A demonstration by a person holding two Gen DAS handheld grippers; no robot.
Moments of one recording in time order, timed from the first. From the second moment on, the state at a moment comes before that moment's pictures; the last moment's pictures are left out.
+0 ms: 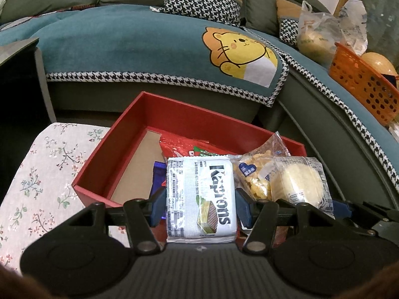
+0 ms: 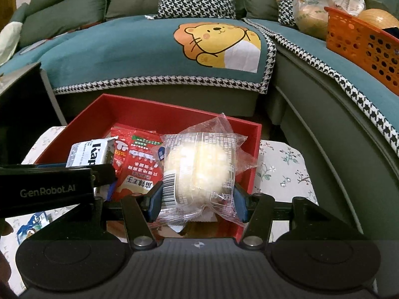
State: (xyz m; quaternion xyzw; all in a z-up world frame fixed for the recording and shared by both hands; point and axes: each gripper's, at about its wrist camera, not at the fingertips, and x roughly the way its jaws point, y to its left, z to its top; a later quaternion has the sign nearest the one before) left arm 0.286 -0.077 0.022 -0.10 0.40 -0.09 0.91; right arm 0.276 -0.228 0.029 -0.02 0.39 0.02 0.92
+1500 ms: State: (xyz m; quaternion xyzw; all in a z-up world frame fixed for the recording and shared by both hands) left arm 0.324 -0.081 -0.012 -0.08 0.42 -0.05 0.90; right arm 0.308 -0.232 -0.002 -0.01 0.38 0.02 0.93
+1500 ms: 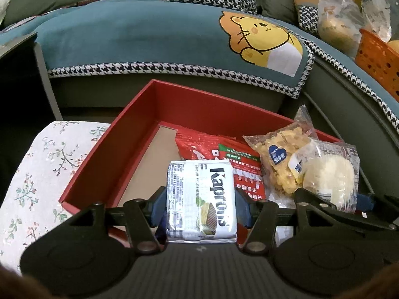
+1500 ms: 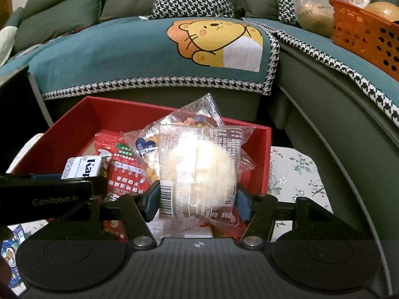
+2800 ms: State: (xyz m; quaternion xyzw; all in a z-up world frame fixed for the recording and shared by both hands) left arm 0.295 -0.071 0.027 -0.08 0.38 -0.05 0.92; right arm 0.294 -0.229 0.037 -0.03 0.32 0.00 0.95
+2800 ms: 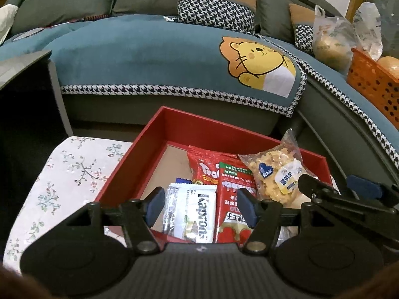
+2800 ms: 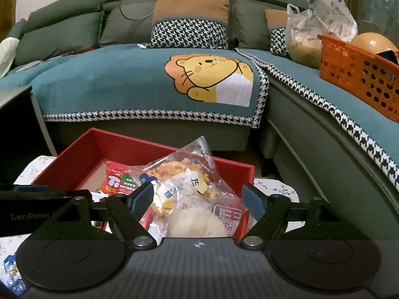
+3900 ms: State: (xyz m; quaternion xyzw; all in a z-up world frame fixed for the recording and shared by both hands) left arm 0.225 -0.012 0.032 -0.07 0.41 -0.04 0.91; right arm 0.216 -0.167 0.053 -0.11 0.33 0.07 0.93
